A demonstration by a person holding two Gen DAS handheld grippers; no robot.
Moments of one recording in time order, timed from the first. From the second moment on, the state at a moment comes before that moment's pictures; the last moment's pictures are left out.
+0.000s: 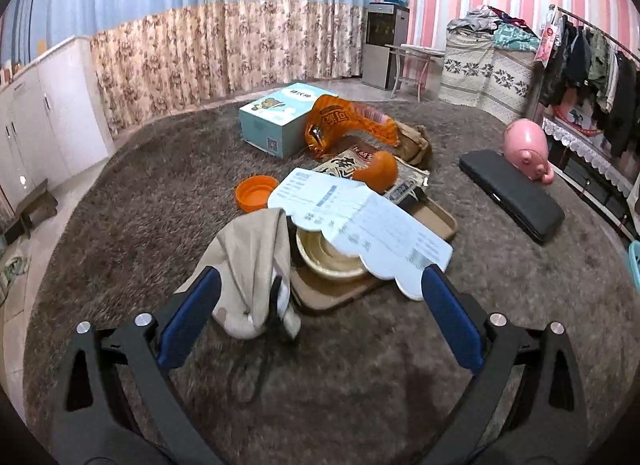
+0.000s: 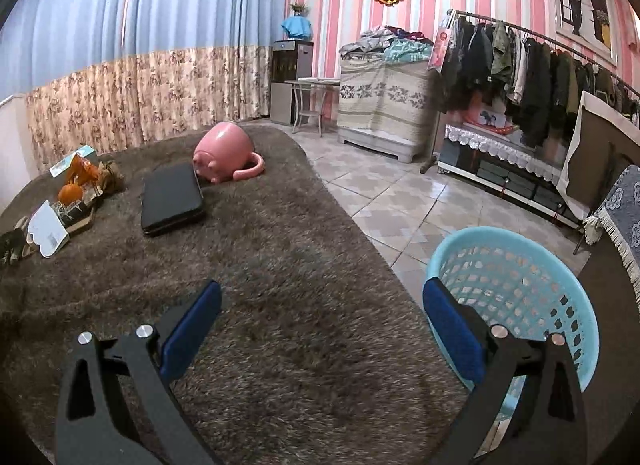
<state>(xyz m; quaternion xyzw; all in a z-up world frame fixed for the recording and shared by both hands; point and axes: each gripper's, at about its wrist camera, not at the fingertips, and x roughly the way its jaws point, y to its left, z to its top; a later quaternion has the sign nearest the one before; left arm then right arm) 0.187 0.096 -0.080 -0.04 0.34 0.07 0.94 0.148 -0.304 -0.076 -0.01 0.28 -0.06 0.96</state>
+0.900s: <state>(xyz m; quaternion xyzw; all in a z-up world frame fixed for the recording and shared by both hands) 0.249 0.072 -0.072 -0.02 0.38 0.04 0.92 0.150 -0.310 -0.081 -0.02 0.28 -0.08 0.96</state>
